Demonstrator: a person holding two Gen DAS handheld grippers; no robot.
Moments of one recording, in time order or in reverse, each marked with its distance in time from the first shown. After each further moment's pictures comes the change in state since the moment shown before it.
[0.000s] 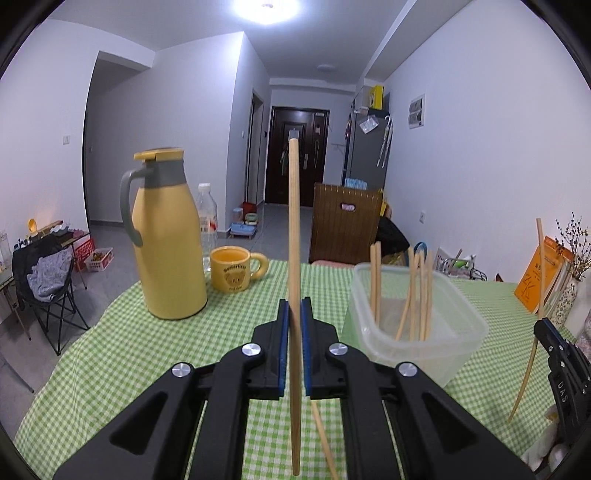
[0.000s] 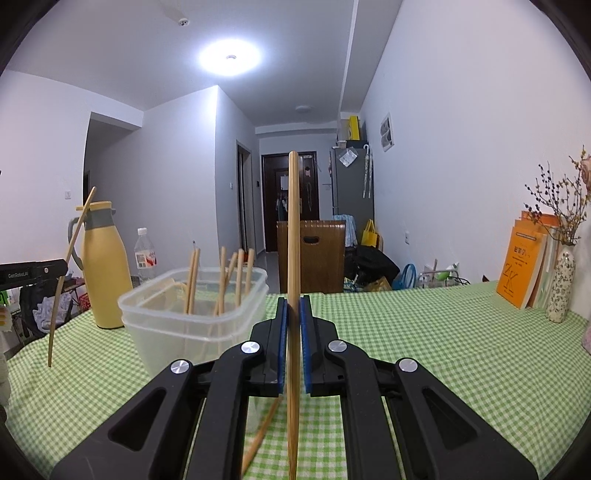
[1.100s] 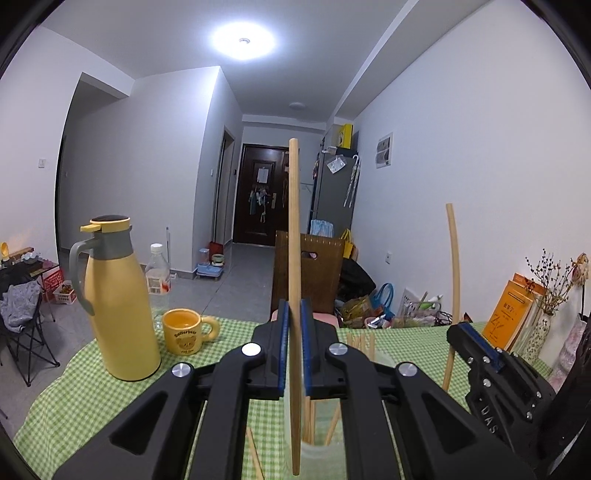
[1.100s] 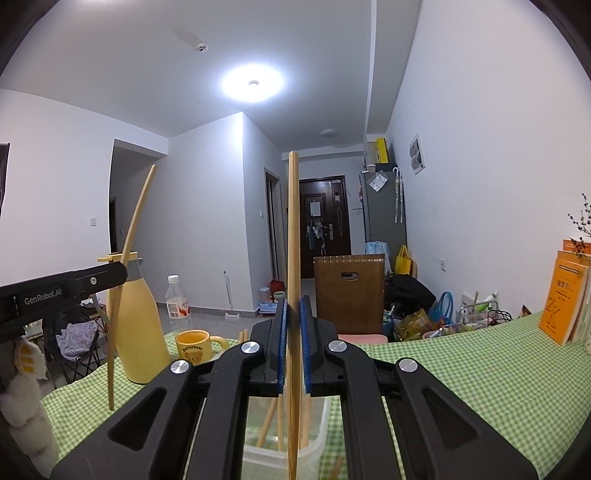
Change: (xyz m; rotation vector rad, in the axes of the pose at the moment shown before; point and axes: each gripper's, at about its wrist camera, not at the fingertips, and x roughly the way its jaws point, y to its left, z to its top) left arm 0.001 -0.053 0.069 0.003 -0.159 -0.133; right arm 0.044 0.043 0.071 0.024 -0.090 0.129
